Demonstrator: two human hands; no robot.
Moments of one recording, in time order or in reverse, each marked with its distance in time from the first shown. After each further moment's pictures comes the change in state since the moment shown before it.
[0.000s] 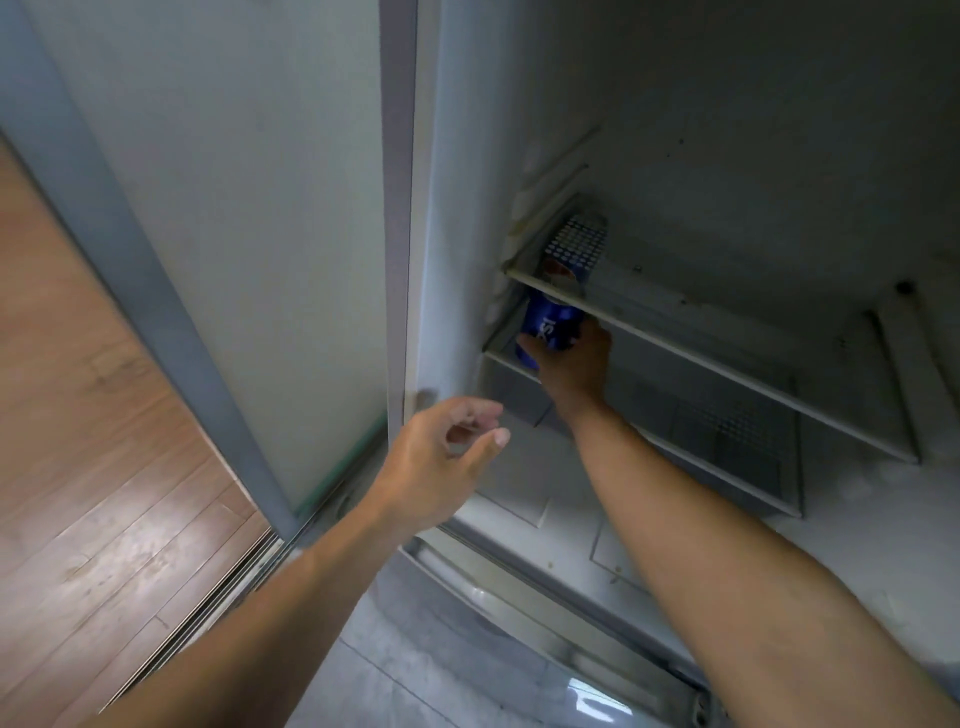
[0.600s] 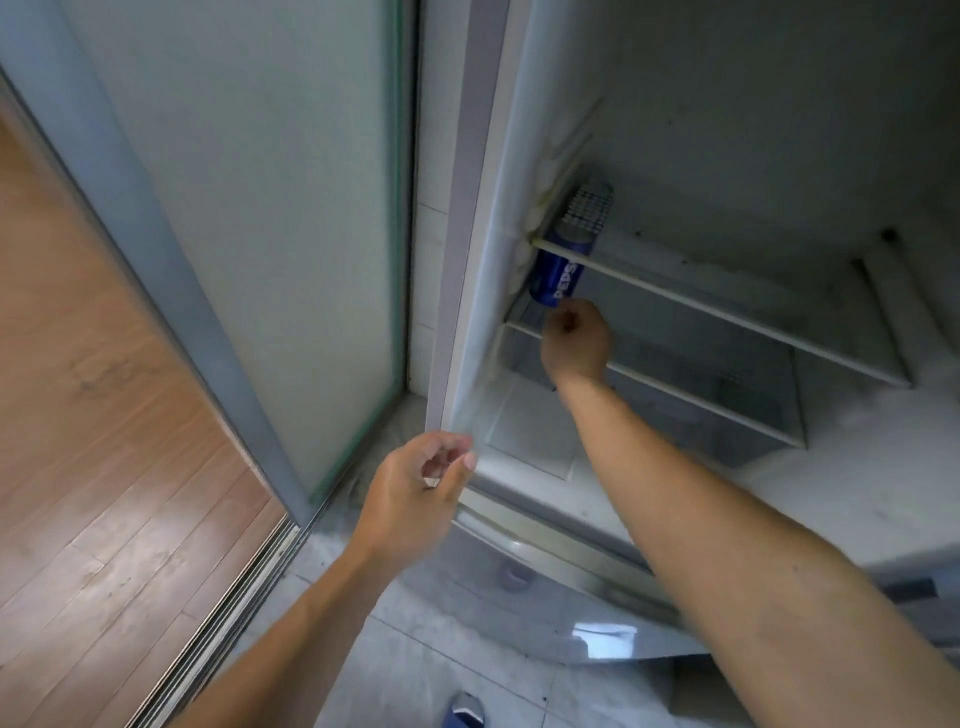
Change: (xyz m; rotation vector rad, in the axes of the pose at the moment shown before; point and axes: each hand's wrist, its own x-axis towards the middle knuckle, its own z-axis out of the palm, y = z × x) left_hand -0.064 -0.047 -0.048 -0.038 0.038 -0.095; right_hand -0.050 -0.024 0.023 -0.092 0.161 0.032
